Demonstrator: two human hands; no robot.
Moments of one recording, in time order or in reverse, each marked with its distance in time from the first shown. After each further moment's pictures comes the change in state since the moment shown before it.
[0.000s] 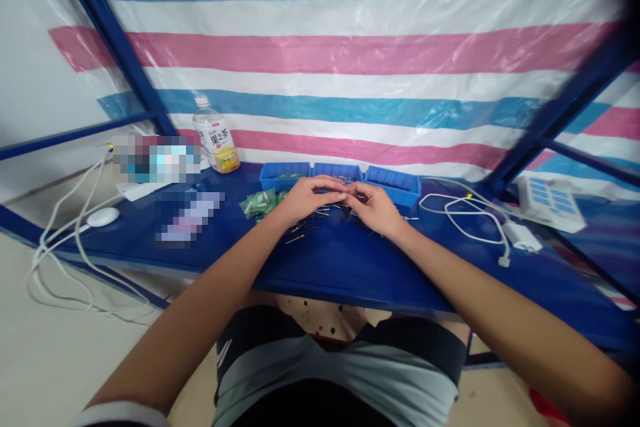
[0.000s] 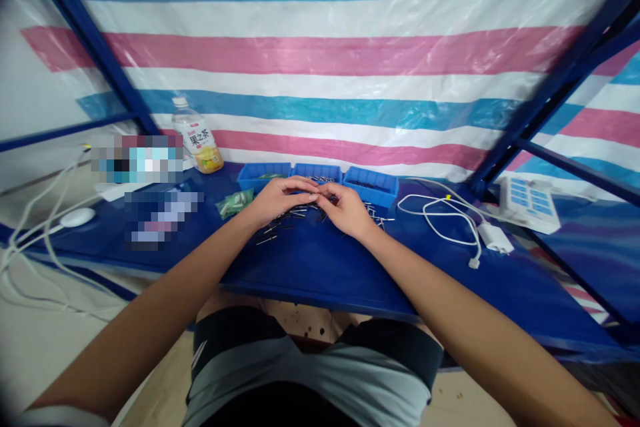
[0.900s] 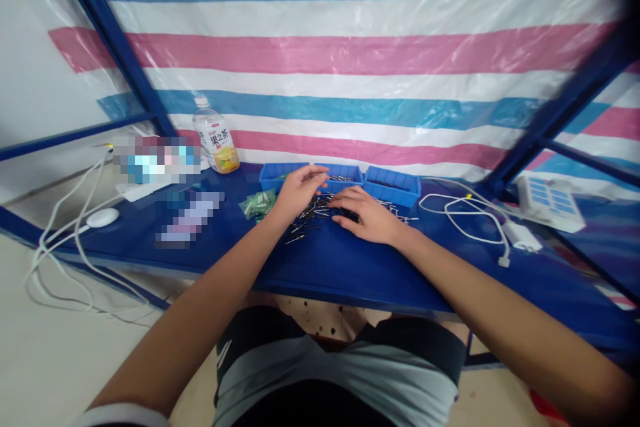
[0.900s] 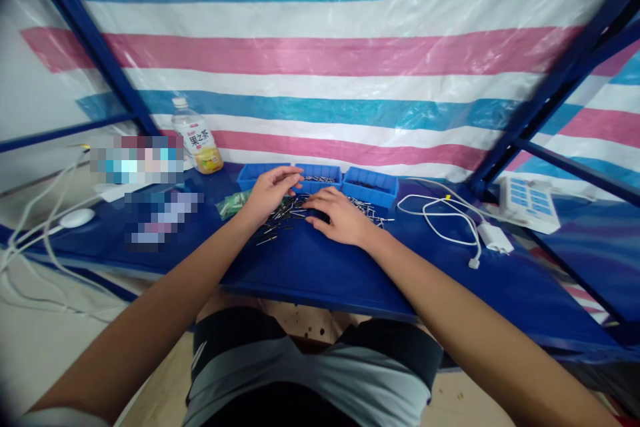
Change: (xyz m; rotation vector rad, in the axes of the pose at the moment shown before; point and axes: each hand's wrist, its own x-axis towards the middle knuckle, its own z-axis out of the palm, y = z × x) left_hand 0.004 -0.004 -0.007 -0.038 0.299 -0.111; right_hand -0.002 -0.012 -0.004 -0.445 -0.301 -0.435
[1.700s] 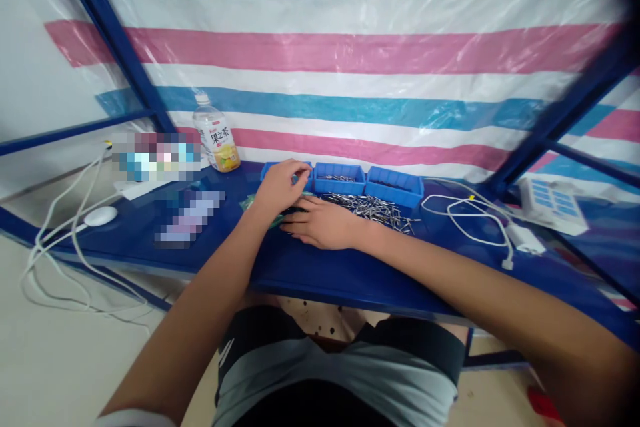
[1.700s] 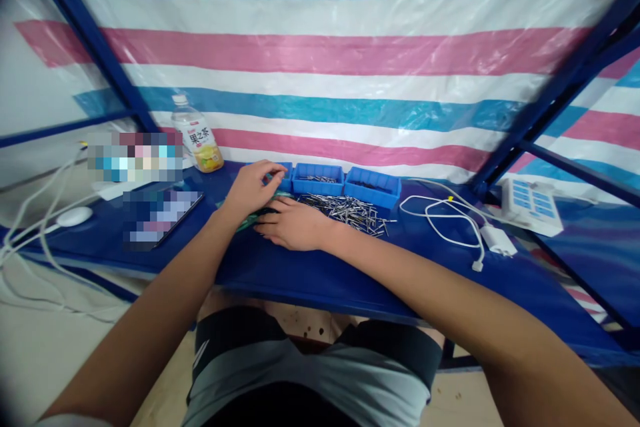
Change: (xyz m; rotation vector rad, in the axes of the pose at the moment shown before) left_hand 0.005 0.013 -0.048 0.812 -0.011 0.390; right_hand 0.065 -0.034 0.046 -0.284 -0.279 -0.397
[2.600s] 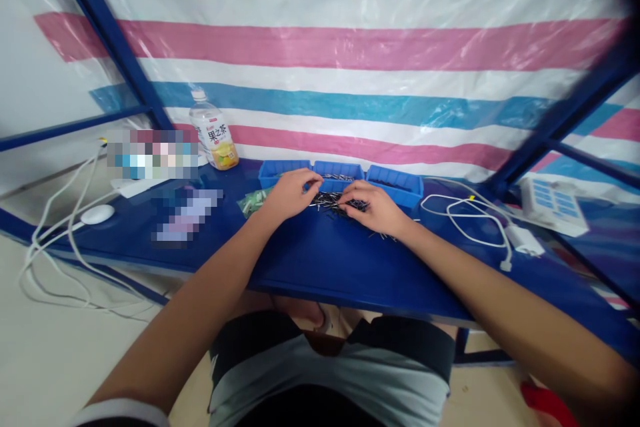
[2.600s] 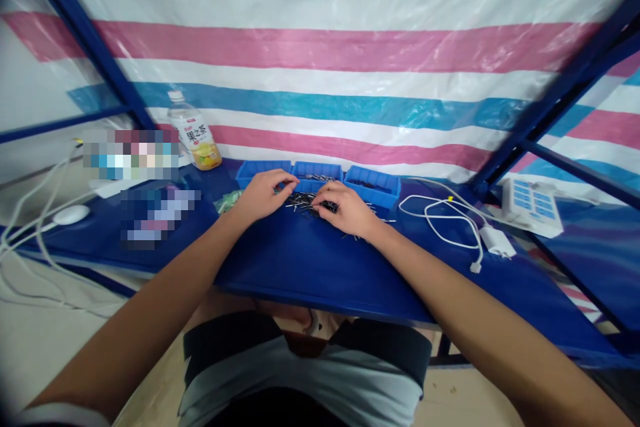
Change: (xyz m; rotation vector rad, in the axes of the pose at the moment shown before) left_hand -0.004 0.010 0.020 0.009 -0.137 0.077; right_hand -0.093 0.035 -0.015 0.335 0.413 0.433
